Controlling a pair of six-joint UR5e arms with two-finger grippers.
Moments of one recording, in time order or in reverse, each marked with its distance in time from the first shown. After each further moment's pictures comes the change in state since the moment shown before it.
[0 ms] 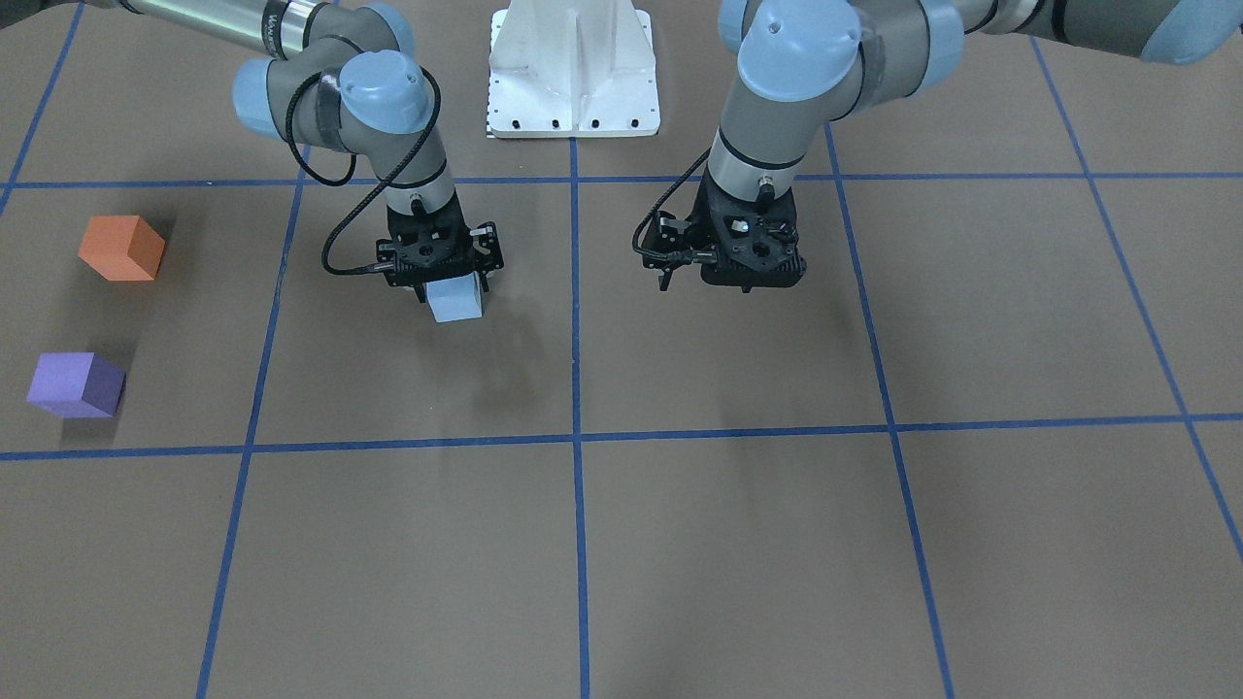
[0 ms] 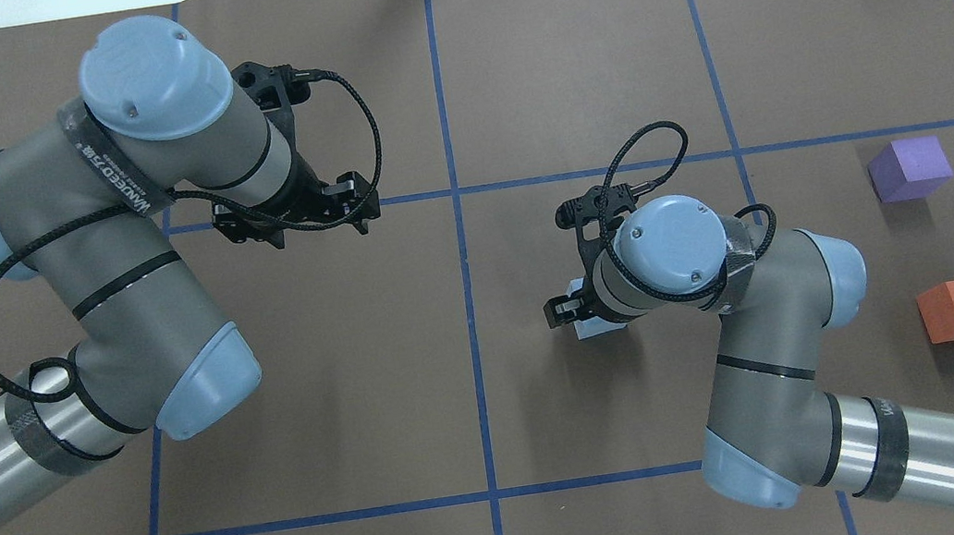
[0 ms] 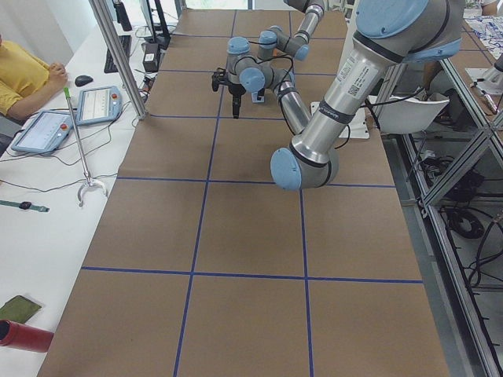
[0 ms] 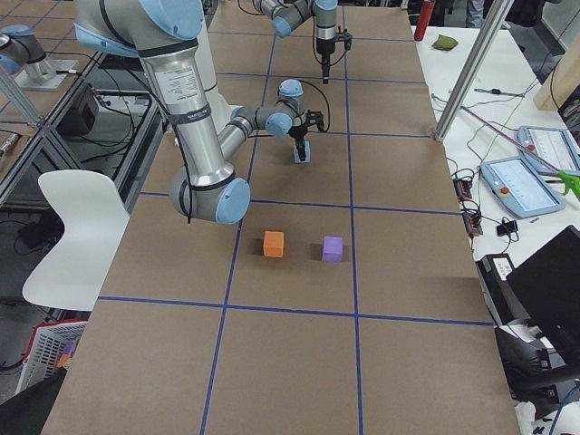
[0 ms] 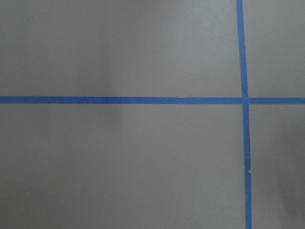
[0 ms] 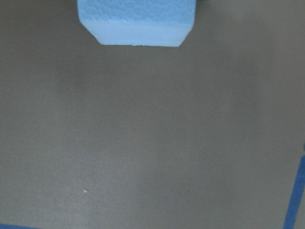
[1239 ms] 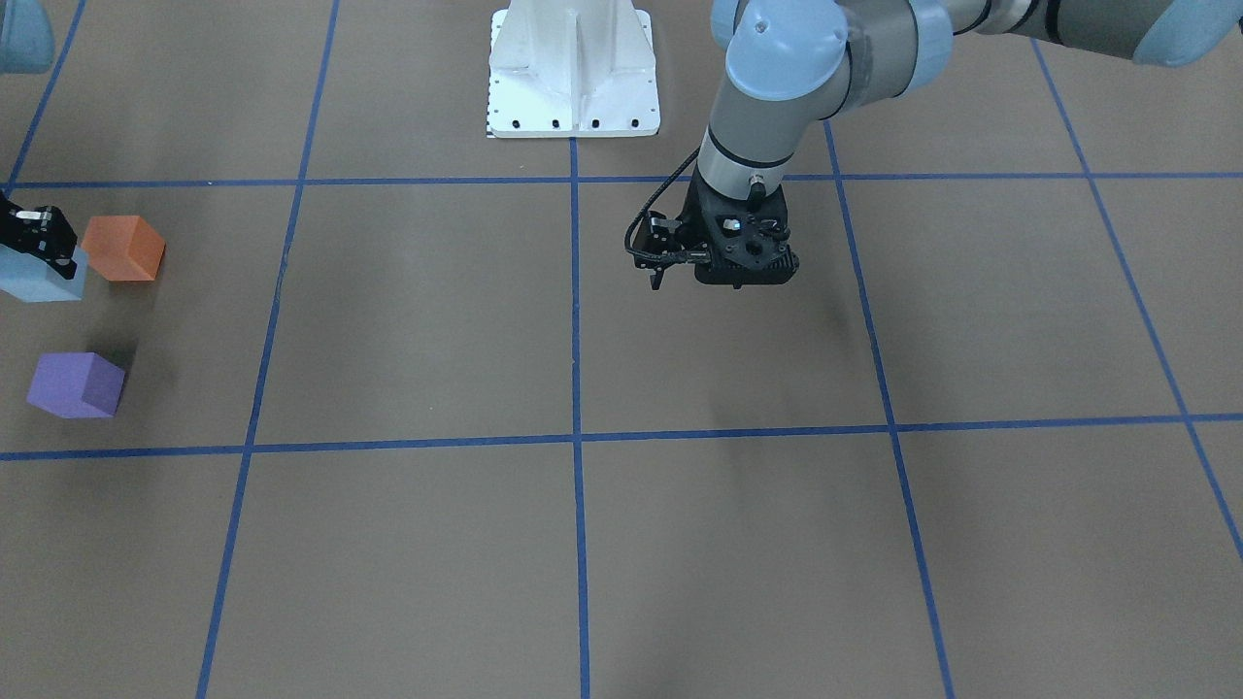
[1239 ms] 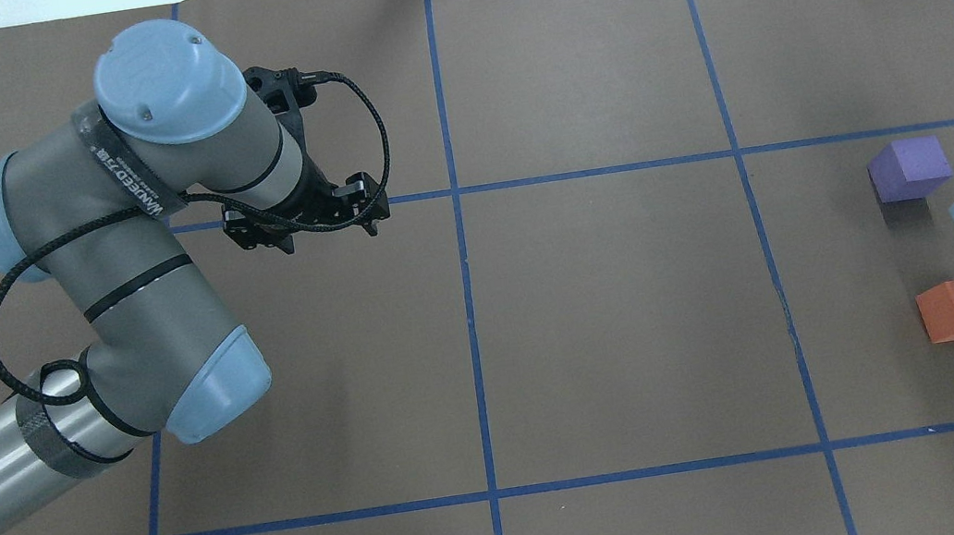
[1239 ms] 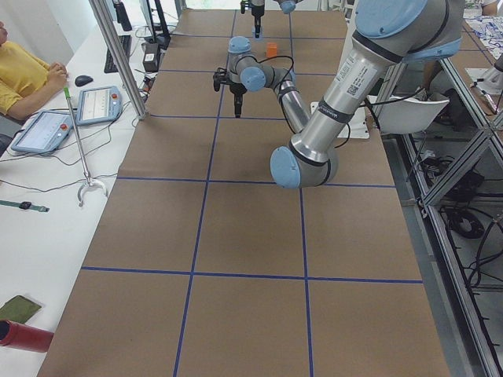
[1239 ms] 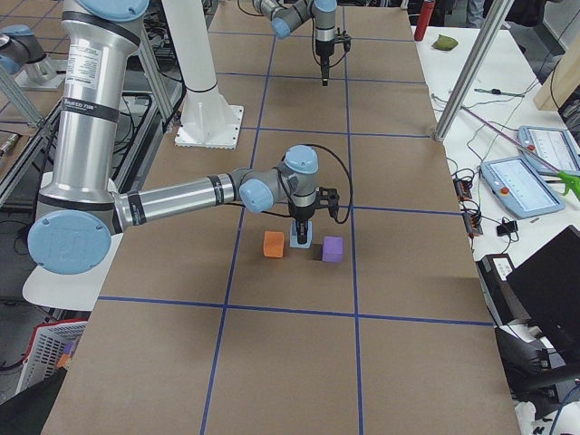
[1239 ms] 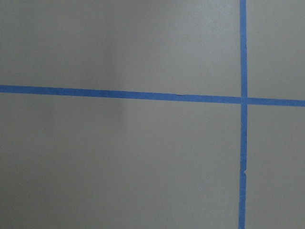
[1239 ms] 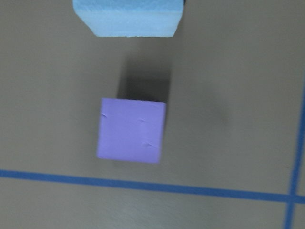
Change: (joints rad) left arm 0.012 -0.012 0.006 0.000 0.002 -0.055; right arm 0.601 -0.650 0.184 0.085 0.421 -0.456
